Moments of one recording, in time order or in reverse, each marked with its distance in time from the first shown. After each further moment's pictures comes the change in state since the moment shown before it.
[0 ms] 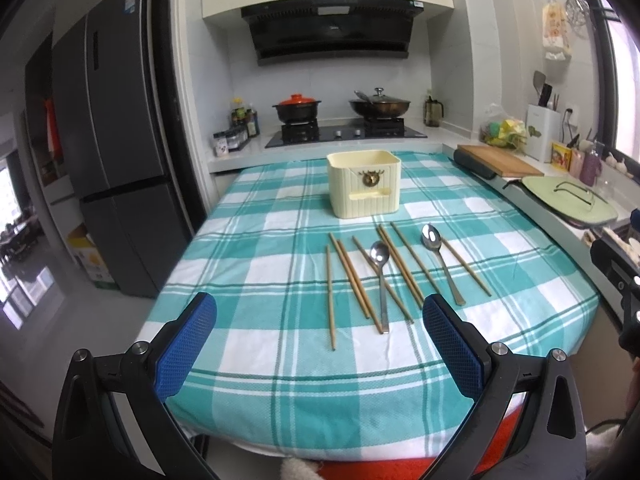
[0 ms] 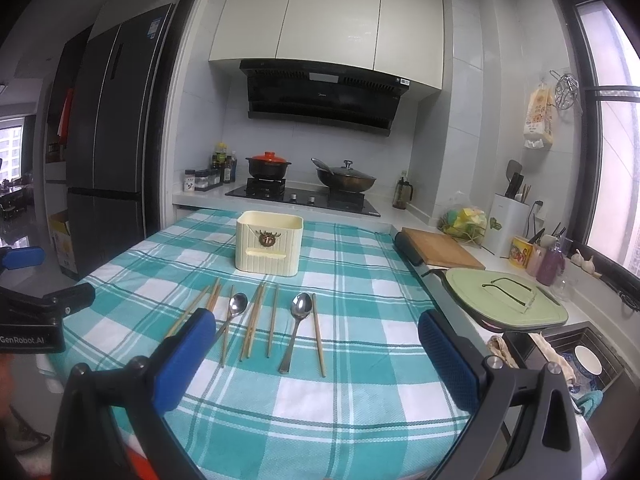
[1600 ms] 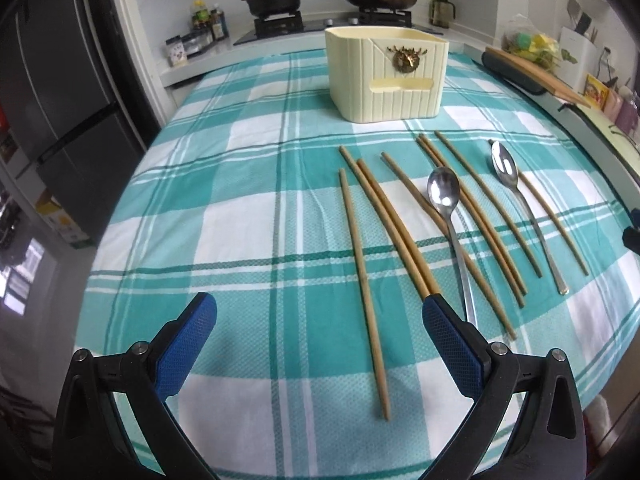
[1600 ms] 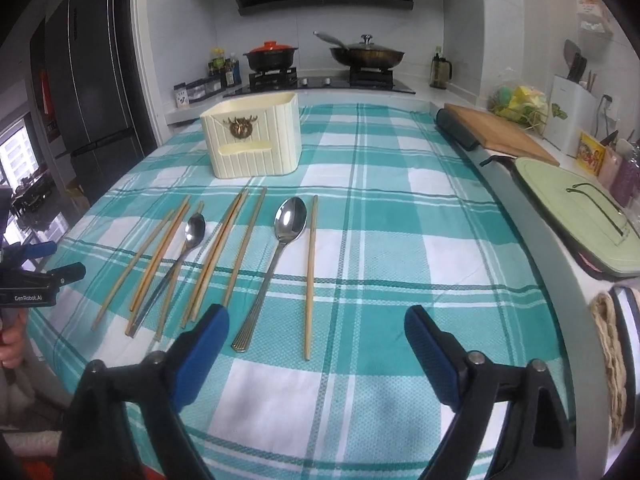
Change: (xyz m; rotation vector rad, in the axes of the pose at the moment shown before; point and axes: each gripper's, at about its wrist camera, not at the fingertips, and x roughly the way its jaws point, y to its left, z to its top) left arm 0.236 0.020 0.000 0.051 0.392 -0.068; right arm 0.210 -0.057 -0.043 0.083 0.439 0.205
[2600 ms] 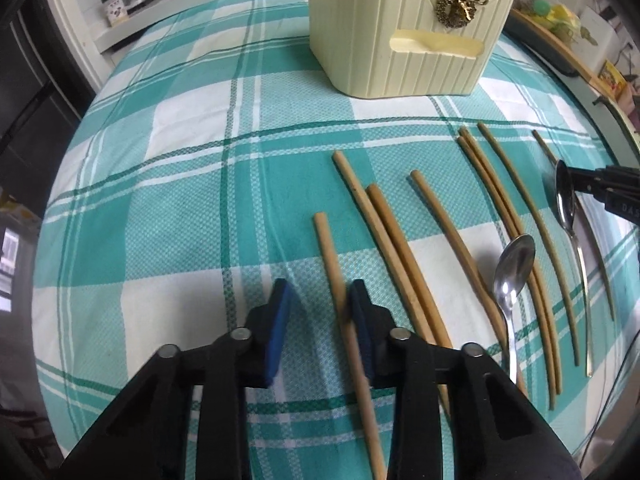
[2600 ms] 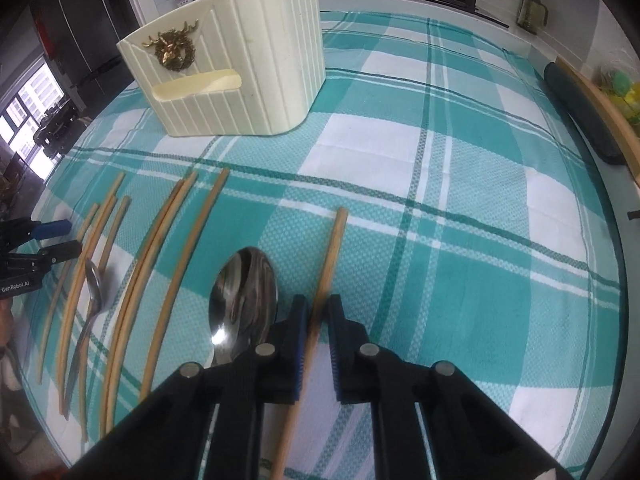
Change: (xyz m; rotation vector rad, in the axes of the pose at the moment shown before) left arm 0.116 0.002 0.083 0.044 0.230 -0.099; right arm 0.205 -0.012 0.106 -0.115 0.341 0.146
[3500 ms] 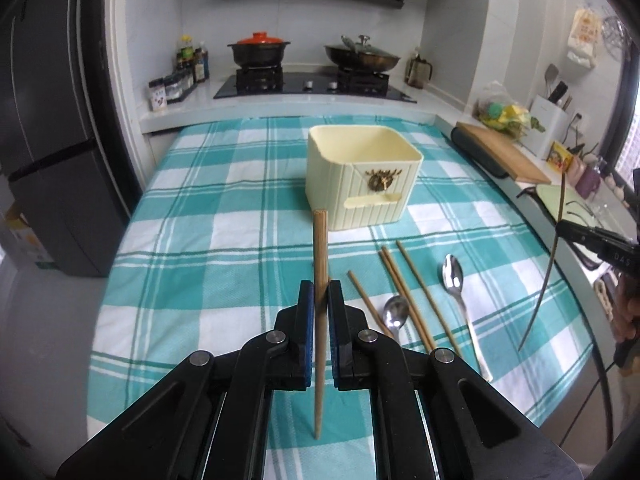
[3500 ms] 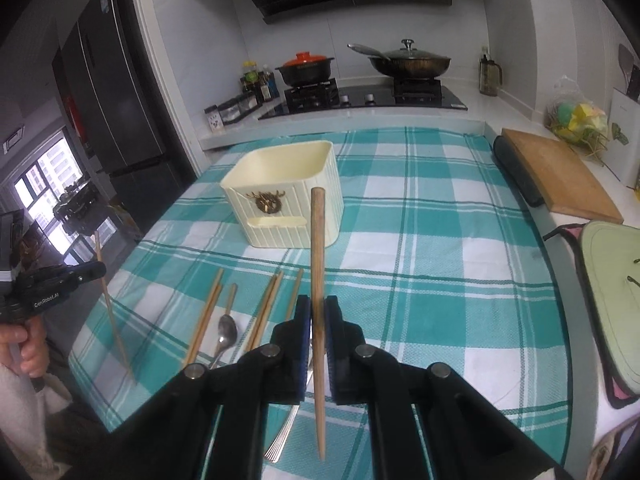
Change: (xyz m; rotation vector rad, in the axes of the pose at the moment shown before) left arm -0.195 0.005 -0.037 -0.070 -0.393 -0.081; right arm -0.186 0.026 -0.042 0.087 -0.371 0.058
